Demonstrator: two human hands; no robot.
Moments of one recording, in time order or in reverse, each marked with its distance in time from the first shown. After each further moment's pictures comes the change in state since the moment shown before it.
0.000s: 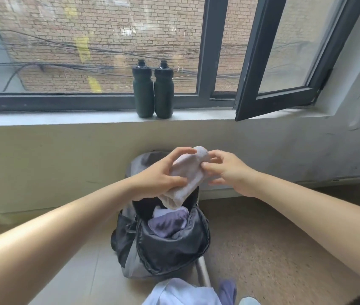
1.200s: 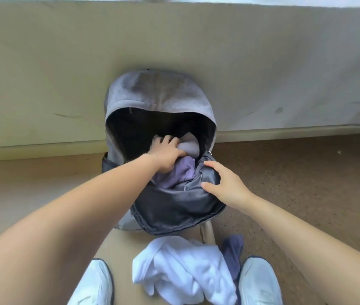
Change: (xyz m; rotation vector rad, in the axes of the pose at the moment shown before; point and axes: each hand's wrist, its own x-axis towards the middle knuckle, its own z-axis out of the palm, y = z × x) left_hand 0.124 -0.283 0.109 1.061 -0.371 -0.242; right_hand 0.060 0.251 0.043 -0.445 -0.084 0.173
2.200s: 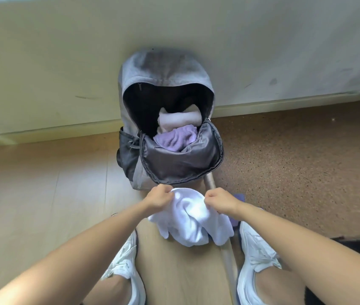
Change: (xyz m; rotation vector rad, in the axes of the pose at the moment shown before) left_hand -0.196 0.087 0.103 -1.010 -0.189 -0.397; right_hand -0.111 0.042 0.090 0.077 -0.273 0.287
